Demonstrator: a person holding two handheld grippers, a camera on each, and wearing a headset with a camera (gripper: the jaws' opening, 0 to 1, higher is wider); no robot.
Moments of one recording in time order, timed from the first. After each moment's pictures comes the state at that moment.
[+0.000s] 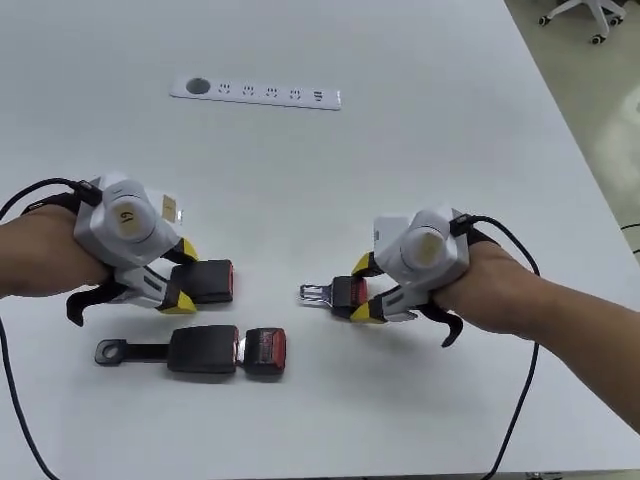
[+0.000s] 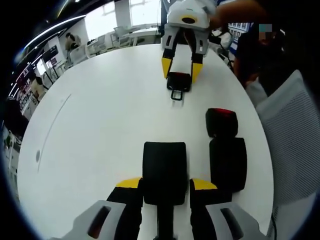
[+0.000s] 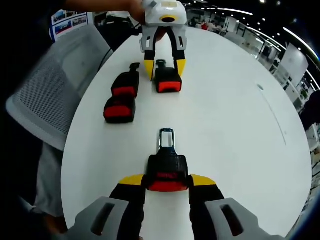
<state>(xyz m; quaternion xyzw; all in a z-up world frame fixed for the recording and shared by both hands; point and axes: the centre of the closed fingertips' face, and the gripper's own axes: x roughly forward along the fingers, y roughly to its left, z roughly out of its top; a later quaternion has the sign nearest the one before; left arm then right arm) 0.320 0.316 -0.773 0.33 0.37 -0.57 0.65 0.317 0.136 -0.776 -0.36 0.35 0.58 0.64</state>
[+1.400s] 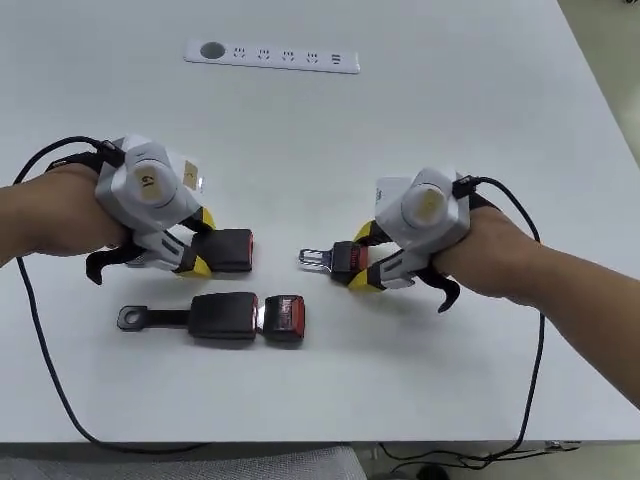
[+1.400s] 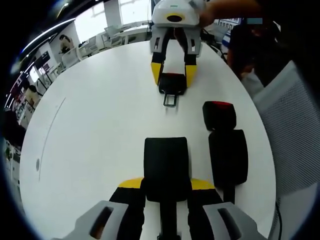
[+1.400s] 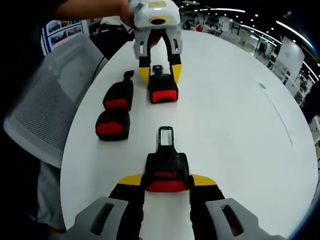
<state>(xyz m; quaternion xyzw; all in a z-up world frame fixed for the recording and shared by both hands) 0.325 0.321 -0.780 0.36 0.37 -0.59 0.63 0.318 0.171 -0.780 -0.32 0.35 0.59 0.66</state>
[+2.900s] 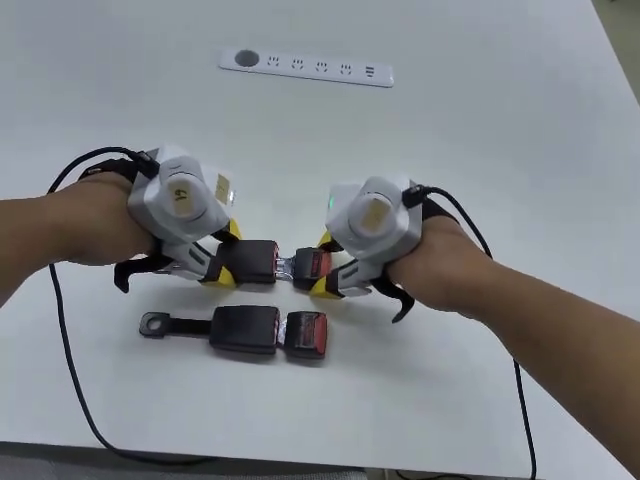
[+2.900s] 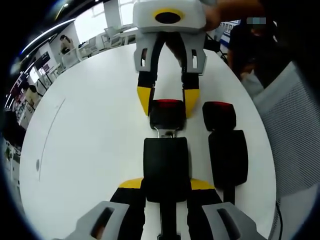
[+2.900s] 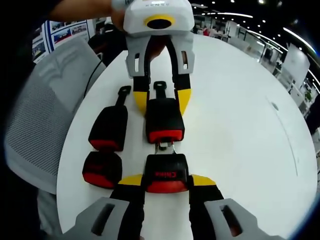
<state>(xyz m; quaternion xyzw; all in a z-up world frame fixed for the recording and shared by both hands) 0.326 0.320 -0.781 0.35 0.36 -0.59 0.63 0.326 0.241 -0.779 -0.33 0.34 0.61 0.64</state>
